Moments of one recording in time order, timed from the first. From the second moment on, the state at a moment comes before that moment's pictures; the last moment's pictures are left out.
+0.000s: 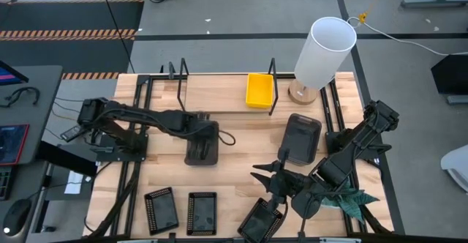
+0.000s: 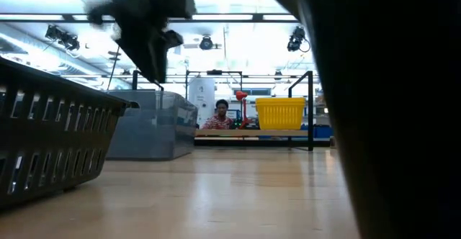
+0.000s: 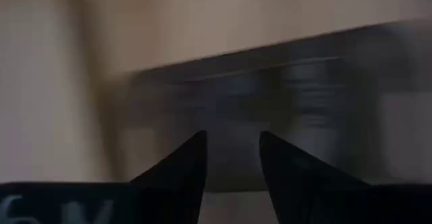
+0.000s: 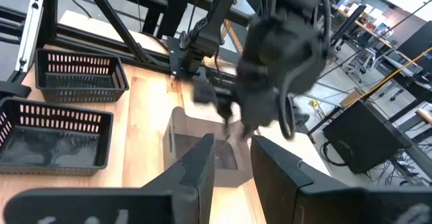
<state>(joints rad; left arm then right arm) -0.08 1.54 1.17 -0.87 -0.18 0.16 0.74 1.62 1.47 -0.48 1.03 0.11</state>
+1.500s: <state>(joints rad) -0.32 1.74 1.18 -0.92 -0.16 -0.25 0.31 1.64 1.36 -1.38 0.37 0.93</state>
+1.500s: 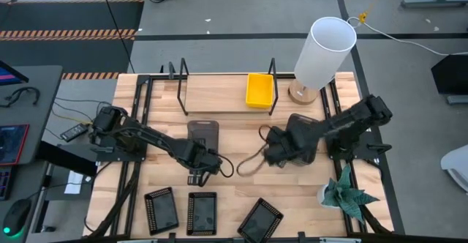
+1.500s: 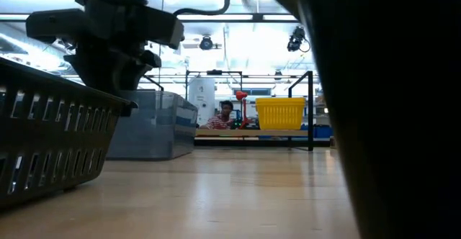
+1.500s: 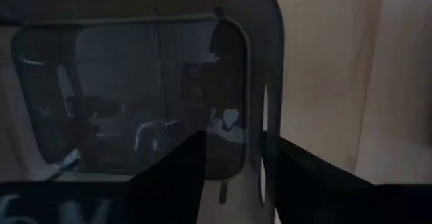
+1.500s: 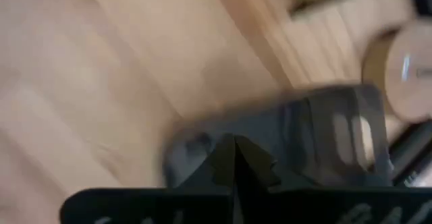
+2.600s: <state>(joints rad) -0.28 1.73 1.19 -0.89 -0.19 -0.27 0.17 1.63 1.04 -0.45 0.03 0.33</state>
